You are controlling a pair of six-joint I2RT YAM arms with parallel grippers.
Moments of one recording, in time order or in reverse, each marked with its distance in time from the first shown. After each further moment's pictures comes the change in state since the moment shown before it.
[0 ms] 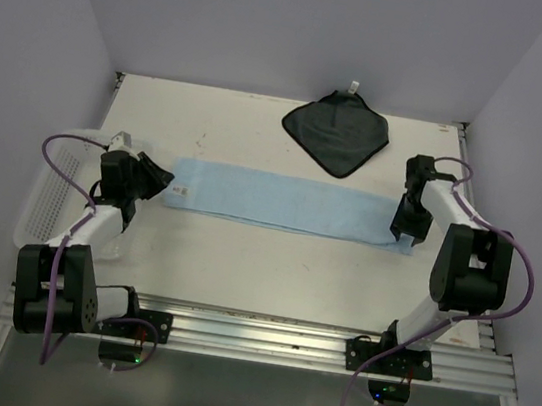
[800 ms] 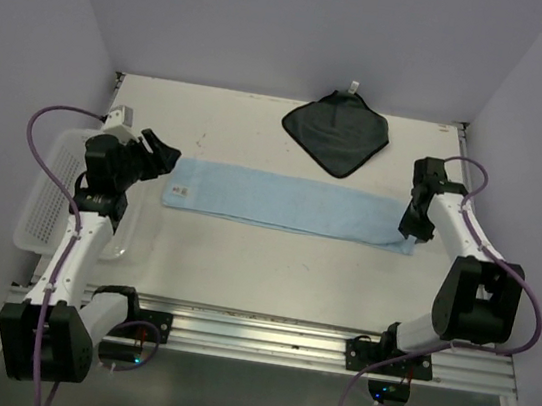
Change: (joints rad) left arm -0.035 -0.254 0.182 -0.199 0.059 0.175; right arm 0.005 -0.192 -0.060 0.013 0.031 0.046
